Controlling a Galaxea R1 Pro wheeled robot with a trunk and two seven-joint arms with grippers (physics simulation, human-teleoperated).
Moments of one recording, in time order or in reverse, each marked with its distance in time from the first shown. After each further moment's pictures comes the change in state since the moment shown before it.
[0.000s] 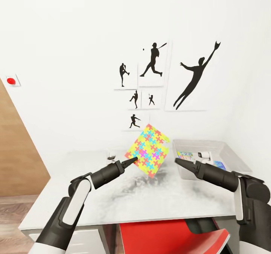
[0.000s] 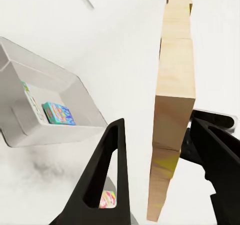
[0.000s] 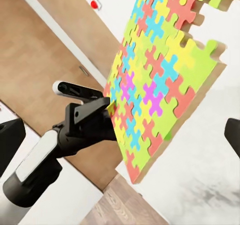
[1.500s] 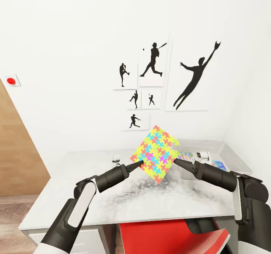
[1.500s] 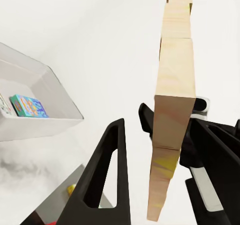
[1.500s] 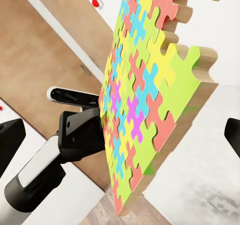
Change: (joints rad) left arm 0.004 -0.013 -0.052 0.041 -0.003 -0.032 -0.108; right arm 0.000 0.005 0.008 0.002 0.002 -0.001 0.000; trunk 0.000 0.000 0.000
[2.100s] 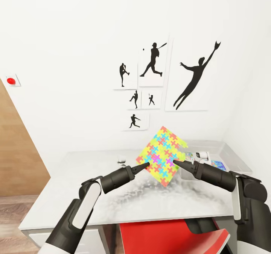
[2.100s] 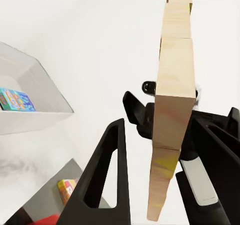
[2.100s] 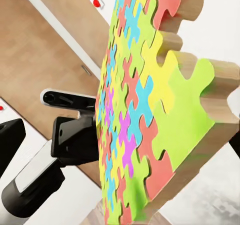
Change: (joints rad) left arm -0.001 -0.023 -0.046 -0.002 -0.002 -0.002 0.002; right arm -0.001 0.006 0.002 0.003 0.000 -0.006 -0.001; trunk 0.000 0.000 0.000
